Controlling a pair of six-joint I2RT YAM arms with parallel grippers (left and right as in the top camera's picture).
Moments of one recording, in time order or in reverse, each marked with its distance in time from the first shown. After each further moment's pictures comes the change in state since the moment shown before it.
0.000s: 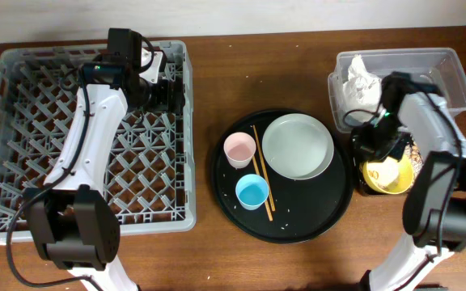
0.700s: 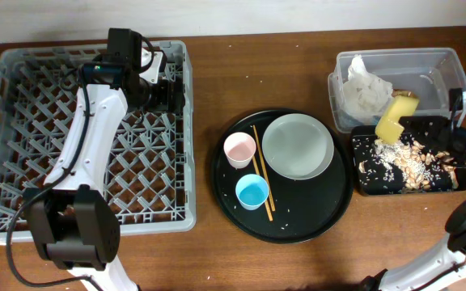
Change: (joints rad) left arm 0.000 0.000 0.000 0.000 0.000 0.000; right arm -0.526 0.019 0.051 -0.229 -1.266 -1.211
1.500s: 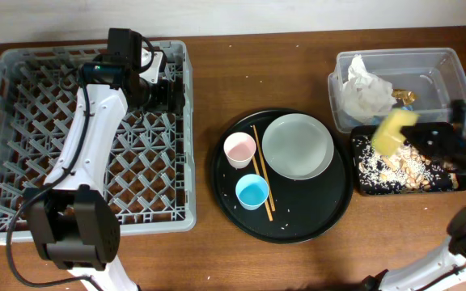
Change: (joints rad) left arm 0.000 0.000 0.000 0.000 0.000 0.000; right arm -0.007 -0.027 -0.021 -0.295 0.004 -0.091
